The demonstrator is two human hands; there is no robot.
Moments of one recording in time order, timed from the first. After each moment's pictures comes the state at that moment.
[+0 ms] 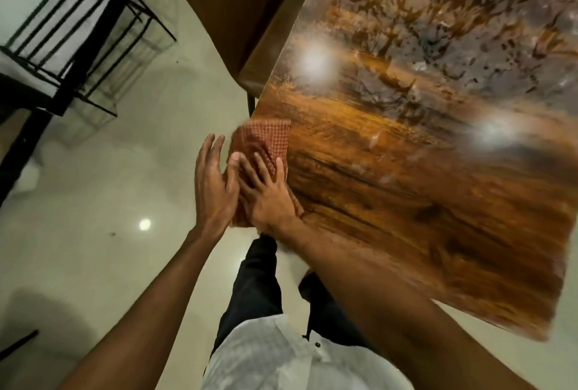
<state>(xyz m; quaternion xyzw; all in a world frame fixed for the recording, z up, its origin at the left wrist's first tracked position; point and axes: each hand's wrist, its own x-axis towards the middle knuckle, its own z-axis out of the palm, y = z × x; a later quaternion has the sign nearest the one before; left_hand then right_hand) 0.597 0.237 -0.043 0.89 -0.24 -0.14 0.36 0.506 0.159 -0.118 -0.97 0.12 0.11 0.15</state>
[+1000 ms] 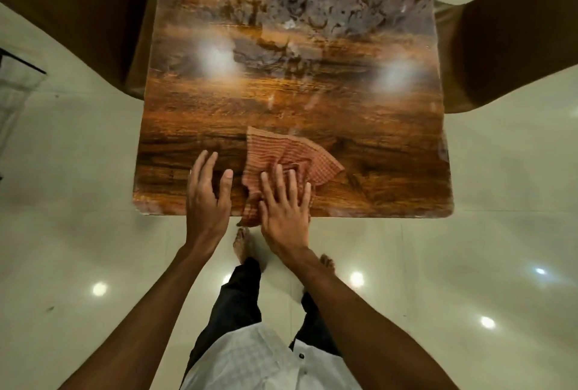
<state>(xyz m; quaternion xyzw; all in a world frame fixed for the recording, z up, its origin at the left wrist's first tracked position) 0.481 0.215 -0.053 0.82 -0.38 -0.25 0.34 0.323 0.186 -0.121 -0.84 0.51 0.02 0.17</state>
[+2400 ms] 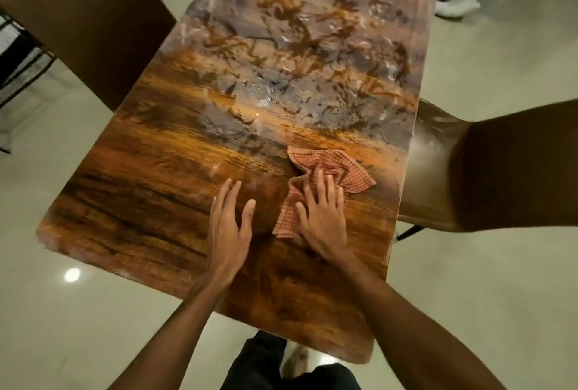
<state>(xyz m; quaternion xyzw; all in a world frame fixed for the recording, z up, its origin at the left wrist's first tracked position) 0.314 0.023 -0.060 0.85 -0.27 -0.20 0.39 0.174 -0.132 -0.122 -0.90 0.40 0.06 0.13</state>
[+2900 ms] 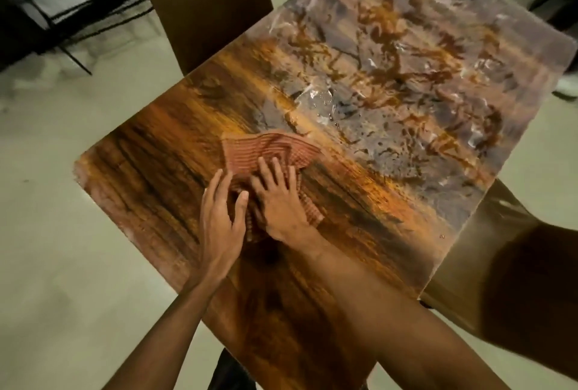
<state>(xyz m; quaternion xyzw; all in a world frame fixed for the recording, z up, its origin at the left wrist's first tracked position) 0.333 0.013 -0.061 0.90 -0.10 -0.10 0.42 0.316 -0.130 -0.105 -0.98 0.02 0.12 0.13</state>
